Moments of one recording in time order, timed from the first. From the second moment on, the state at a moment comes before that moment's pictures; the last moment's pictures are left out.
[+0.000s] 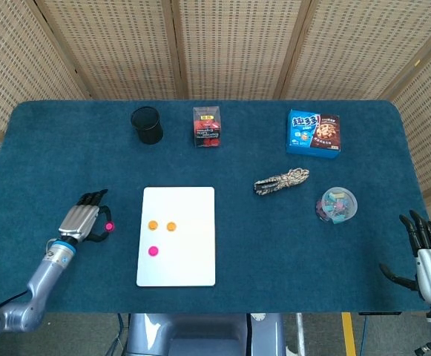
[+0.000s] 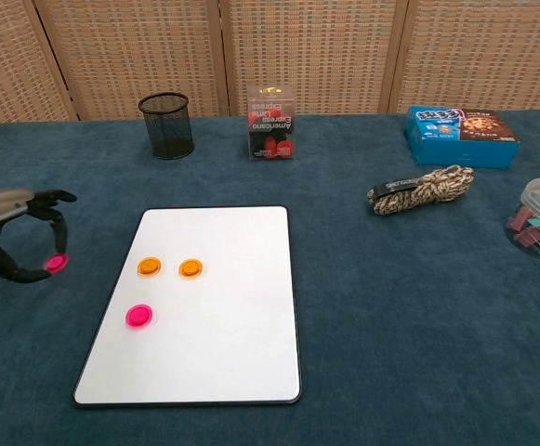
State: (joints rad) left arm -0.56 -1.44 -0.09 -1.42 1.11 0.89 0.16; right arm 0.04 -1.14 0.08 -1.56 -1.49 1.50 0.15
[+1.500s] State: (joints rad) left arm -0.75 -1.66 -0.06 -1.64 0.85 0.97 0.59; right arm 0.04 -1.13 0.08 -1.56 -1.47 1.48 0.17
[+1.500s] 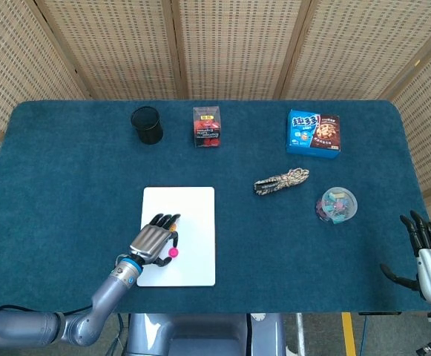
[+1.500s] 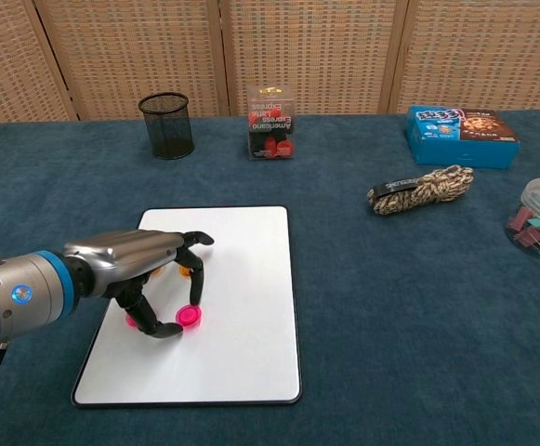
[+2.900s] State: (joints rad) left arm -0.60 -1.31 -0.03 -1.87 1.19 1.20 0.38; right arm 0.04 -1.13 0.08 -1.56 -1.48 1.49 0.17
